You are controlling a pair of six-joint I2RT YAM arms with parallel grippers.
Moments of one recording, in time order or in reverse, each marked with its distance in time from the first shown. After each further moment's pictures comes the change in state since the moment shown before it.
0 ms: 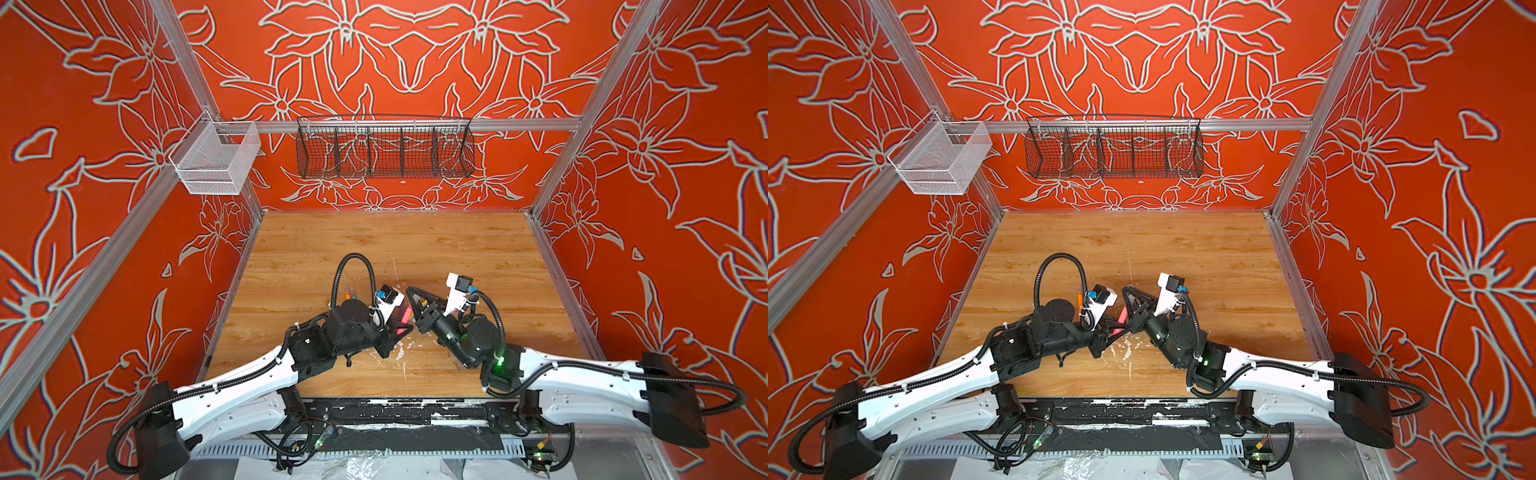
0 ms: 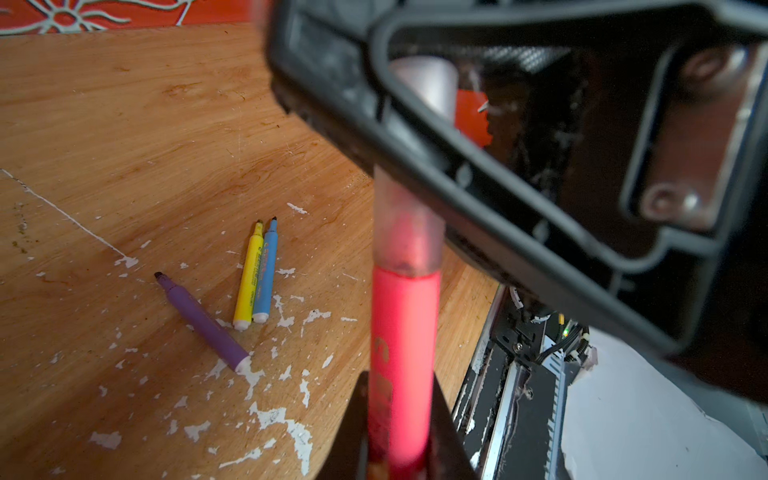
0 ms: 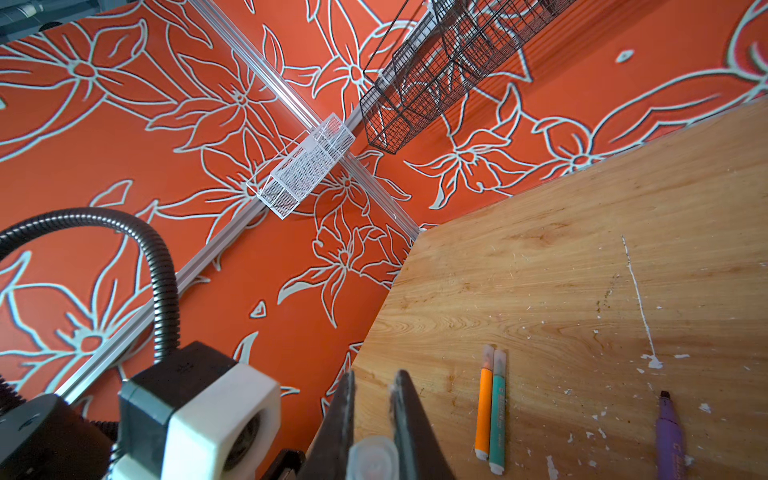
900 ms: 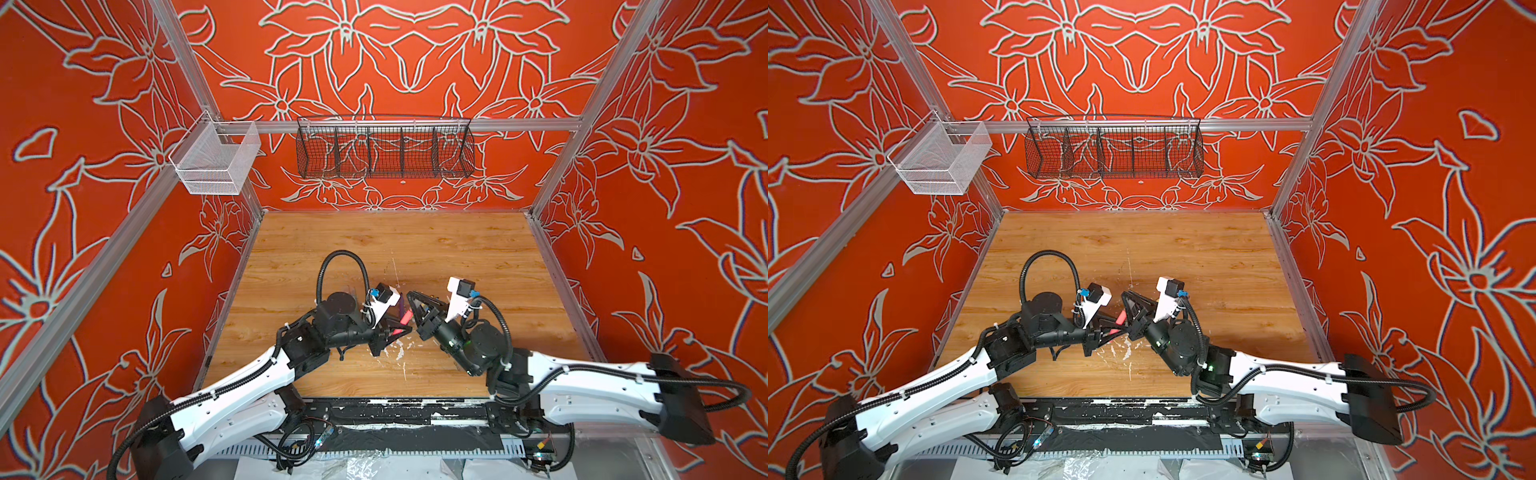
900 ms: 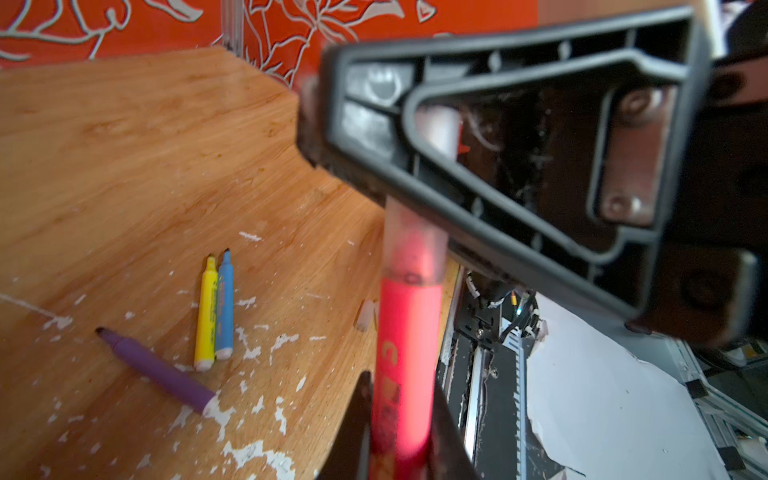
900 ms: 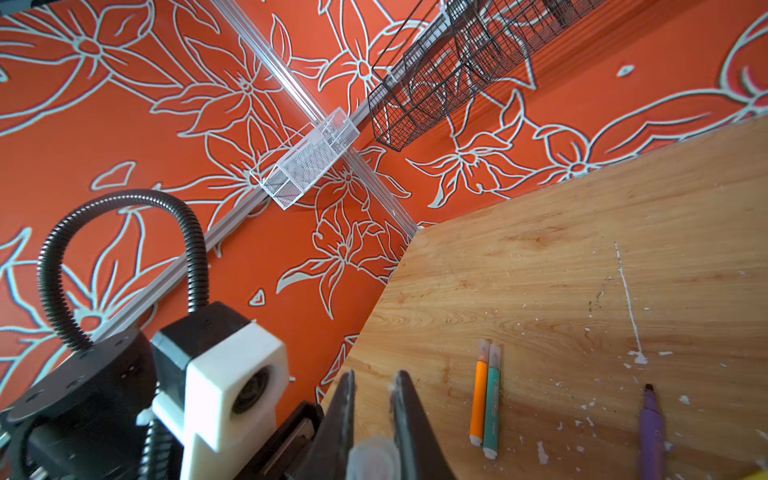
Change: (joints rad) left arm 0.133 -0.049 -0.045 0.105 0.304 0.083; right arm 0.074 -0.133 0.065 -0.197 0.074 -0.086
